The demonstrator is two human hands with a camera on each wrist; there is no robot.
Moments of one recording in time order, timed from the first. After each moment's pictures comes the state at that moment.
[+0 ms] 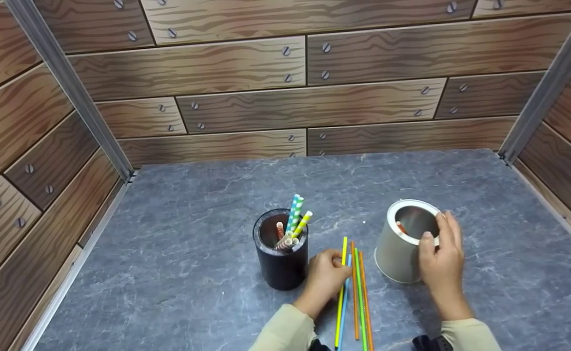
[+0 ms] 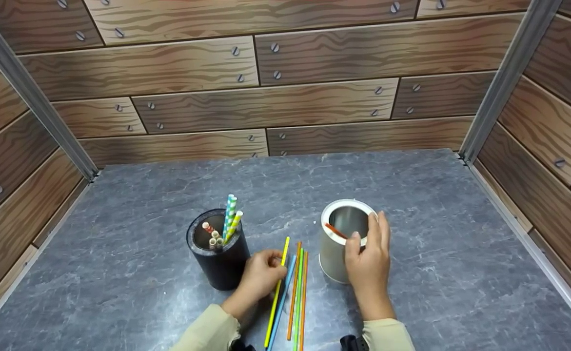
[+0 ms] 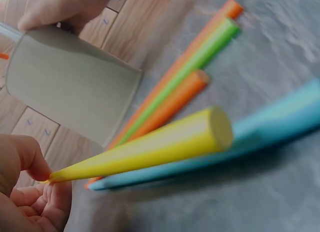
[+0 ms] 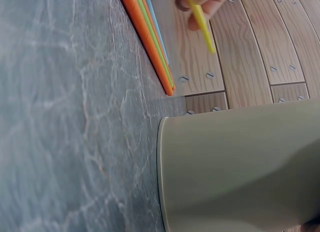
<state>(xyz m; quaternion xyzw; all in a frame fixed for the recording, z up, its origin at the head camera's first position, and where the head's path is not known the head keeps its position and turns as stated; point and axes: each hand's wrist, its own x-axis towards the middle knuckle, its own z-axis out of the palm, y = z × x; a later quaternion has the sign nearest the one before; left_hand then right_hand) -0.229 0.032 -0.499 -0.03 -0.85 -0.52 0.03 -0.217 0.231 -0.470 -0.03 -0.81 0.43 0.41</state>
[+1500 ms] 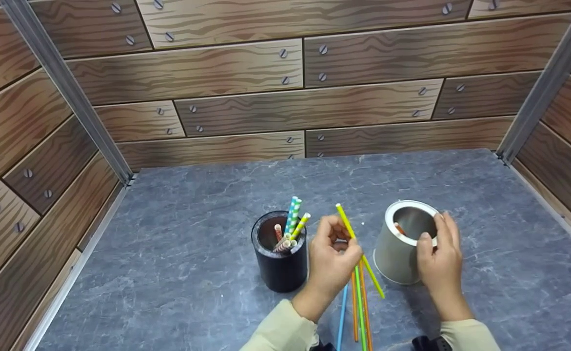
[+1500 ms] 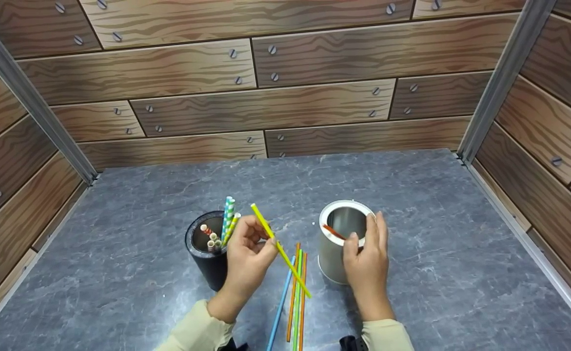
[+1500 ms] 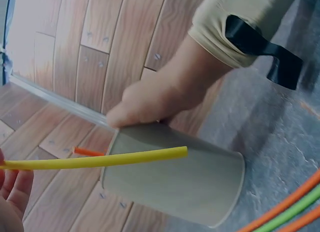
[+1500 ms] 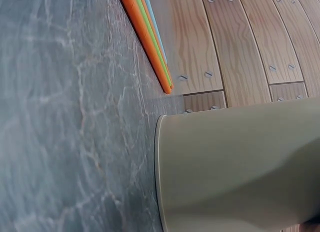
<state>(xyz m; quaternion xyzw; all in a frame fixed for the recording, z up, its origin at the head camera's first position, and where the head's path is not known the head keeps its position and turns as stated) -0.204 0.039 -0.413 -0.21 -0.65 -0.70 0.22 -0.217 0.231 -0.471 -0.03 -0.81 0.42 0.41</state>
